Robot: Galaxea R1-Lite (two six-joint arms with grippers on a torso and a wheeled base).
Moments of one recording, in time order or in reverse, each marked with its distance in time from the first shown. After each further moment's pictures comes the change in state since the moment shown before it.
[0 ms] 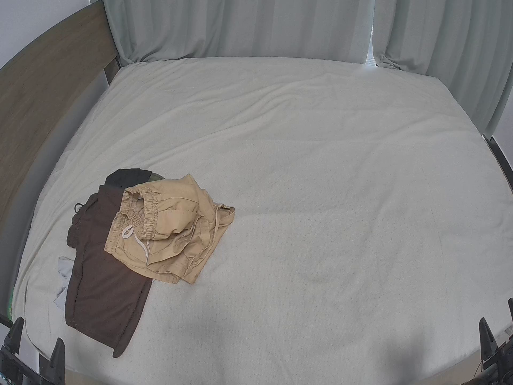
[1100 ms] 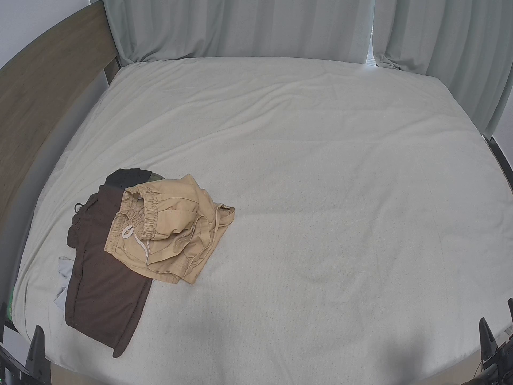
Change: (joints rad) left arm -0.005 0.019 -0.097 -0.041 -0.031 -0.016; right arm 0.001 0.000 0.000 0.000 0.001 0.003
